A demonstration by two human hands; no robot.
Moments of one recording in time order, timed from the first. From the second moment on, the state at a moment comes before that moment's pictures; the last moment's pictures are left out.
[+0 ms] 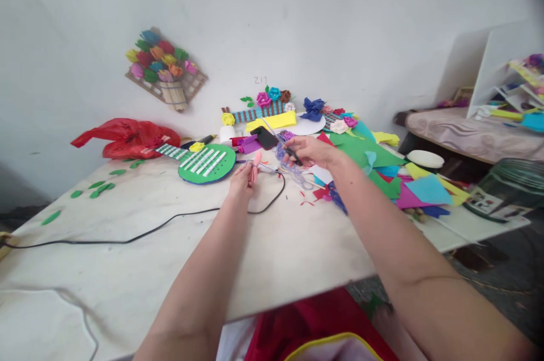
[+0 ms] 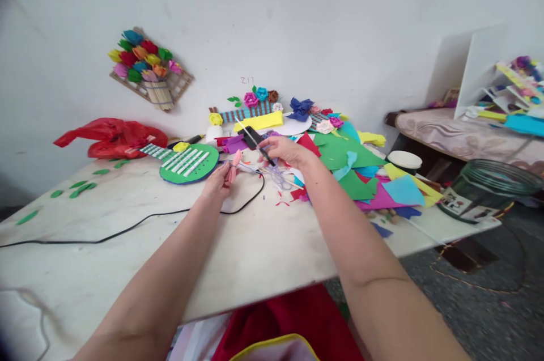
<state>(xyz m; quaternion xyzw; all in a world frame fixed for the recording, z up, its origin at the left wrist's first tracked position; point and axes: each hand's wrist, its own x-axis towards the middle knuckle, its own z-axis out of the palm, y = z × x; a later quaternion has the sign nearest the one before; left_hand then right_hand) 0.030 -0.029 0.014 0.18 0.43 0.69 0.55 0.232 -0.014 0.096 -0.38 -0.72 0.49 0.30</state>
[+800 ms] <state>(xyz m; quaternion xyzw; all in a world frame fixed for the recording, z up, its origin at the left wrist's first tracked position) 0.037 -0.023 0.004 0.19 0.38 0.71 0.56 0.148 0.001 0.008 -0.39 -0.63 0.47 0.49</state>
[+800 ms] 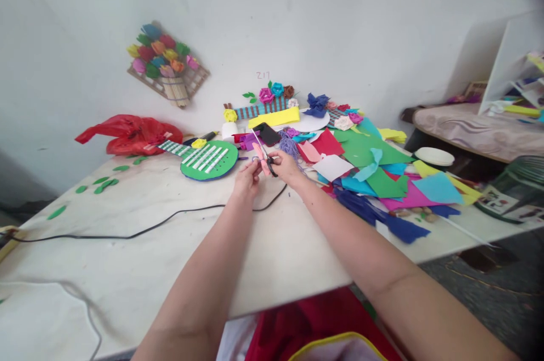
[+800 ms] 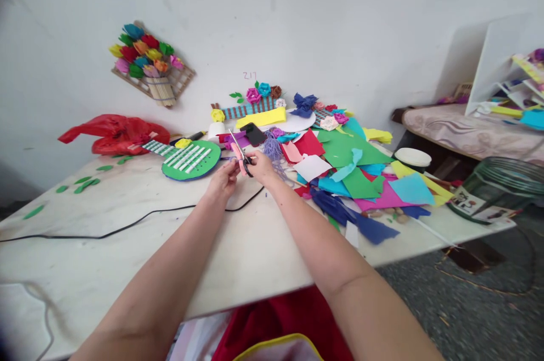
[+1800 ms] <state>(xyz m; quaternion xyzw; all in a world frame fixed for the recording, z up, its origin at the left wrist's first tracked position) 0.012 -0.023 -0.004 0.22 0.38 0.73 0.53 0.194 -0.009 0.019 -0.30 -0.71 0.61 0.19</state>
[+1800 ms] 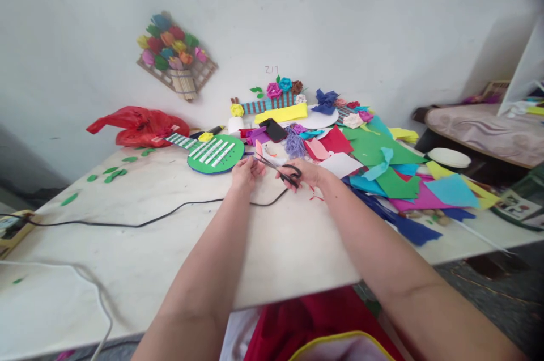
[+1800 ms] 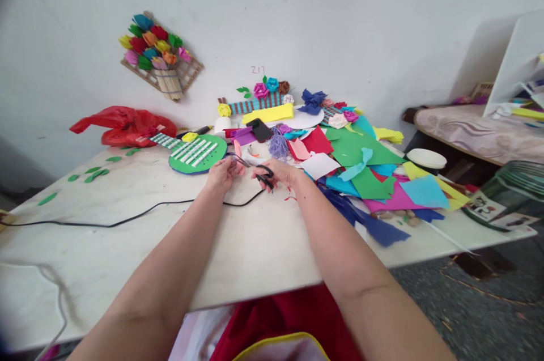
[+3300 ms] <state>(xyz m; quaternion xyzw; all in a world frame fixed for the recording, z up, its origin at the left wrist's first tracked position) 0.029 -0.019 -0.006 0.29 0.37 0.69 0.54 0.163 -0.020 0.011 -0.36 -0.63 0.63 0.28</state>
